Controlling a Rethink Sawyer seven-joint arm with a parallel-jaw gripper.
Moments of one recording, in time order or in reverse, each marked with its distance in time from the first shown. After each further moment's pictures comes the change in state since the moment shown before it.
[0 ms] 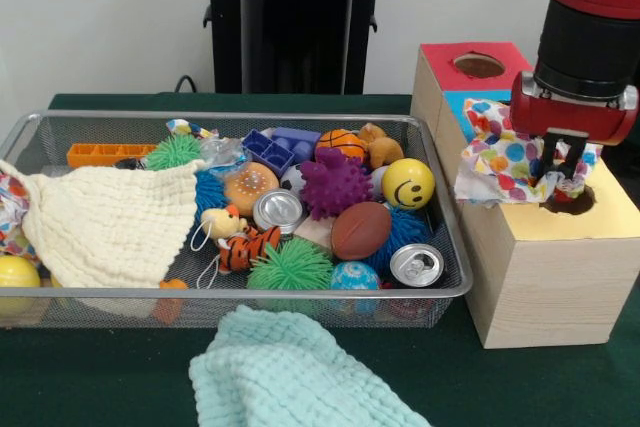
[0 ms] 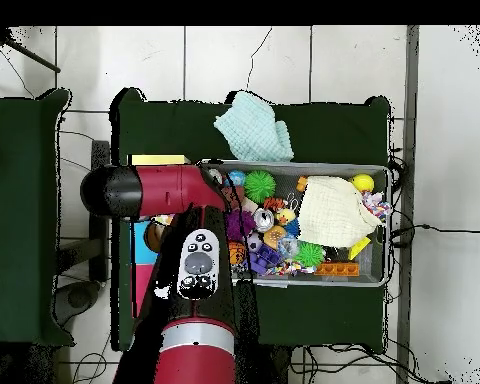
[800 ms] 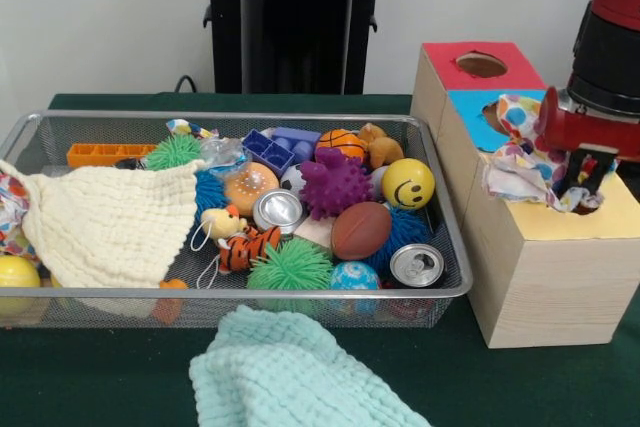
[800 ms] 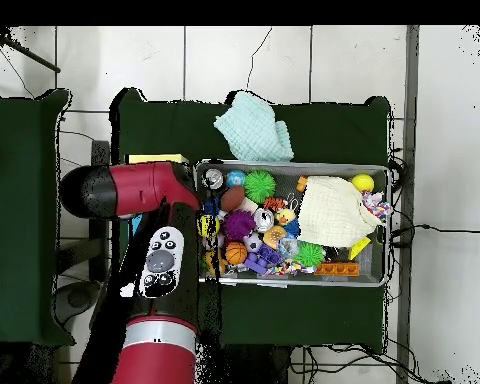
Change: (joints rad) arm 0.099 0.076 -0.092 -0.099 0.014 0.001 0.000
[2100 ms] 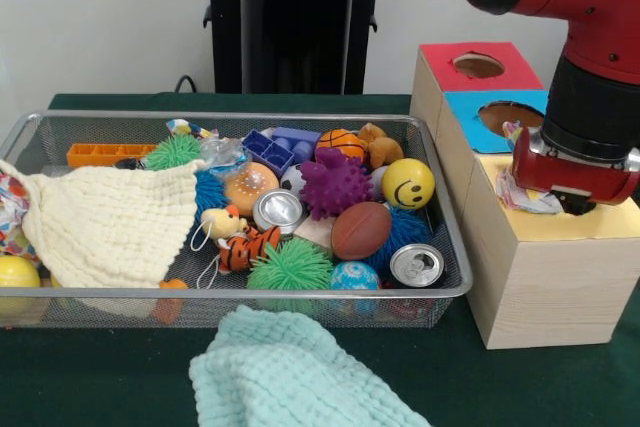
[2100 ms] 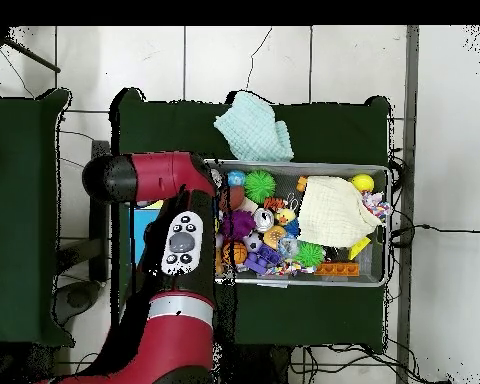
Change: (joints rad) arm -0.051 0.080 0.004 -0.081 0.004 0.000 0.000
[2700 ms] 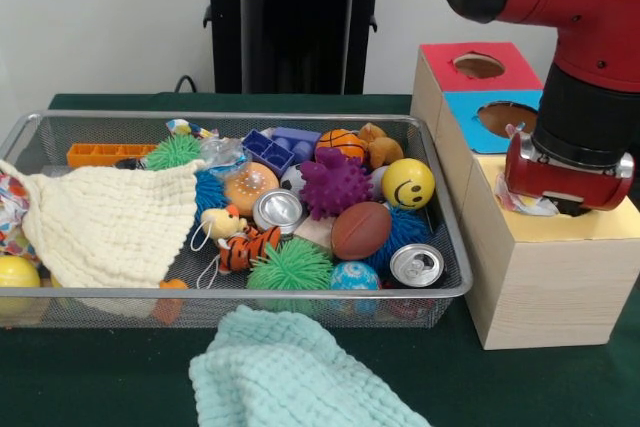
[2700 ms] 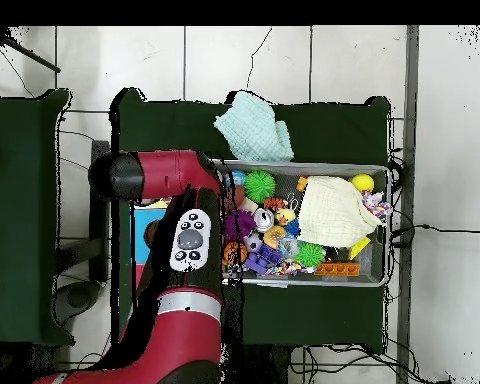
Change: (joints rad) arm -0.019 0.005 0.018 -0.006 -0.005 0.006 0.000
